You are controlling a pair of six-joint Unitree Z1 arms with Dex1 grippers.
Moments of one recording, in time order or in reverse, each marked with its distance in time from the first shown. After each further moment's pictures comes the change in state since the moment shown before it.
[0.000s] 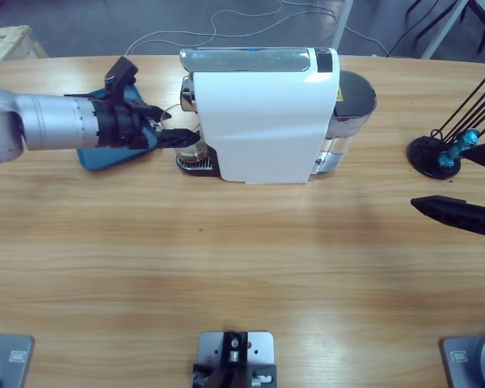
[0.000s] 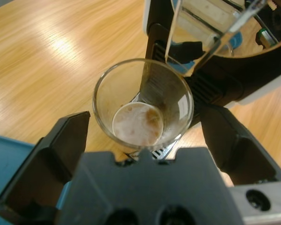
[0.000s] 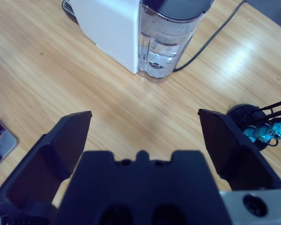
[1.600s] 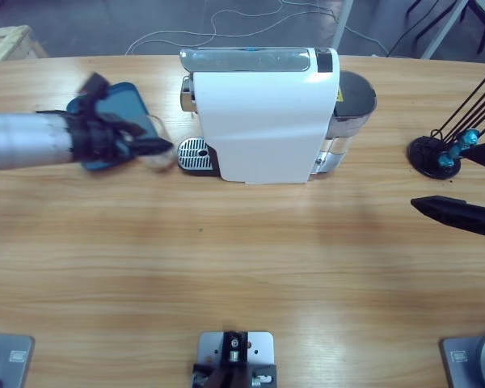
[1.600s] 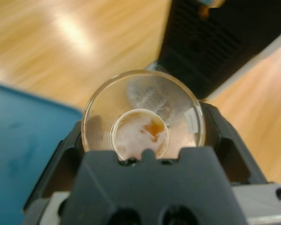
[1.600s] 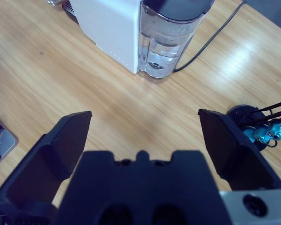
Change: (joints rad) arm 0 0.051 -0.103 0.133 -0.002 0.066 -0.001; arm 1 0.000 0.000 0.000 -0.001 0.000 -0.007
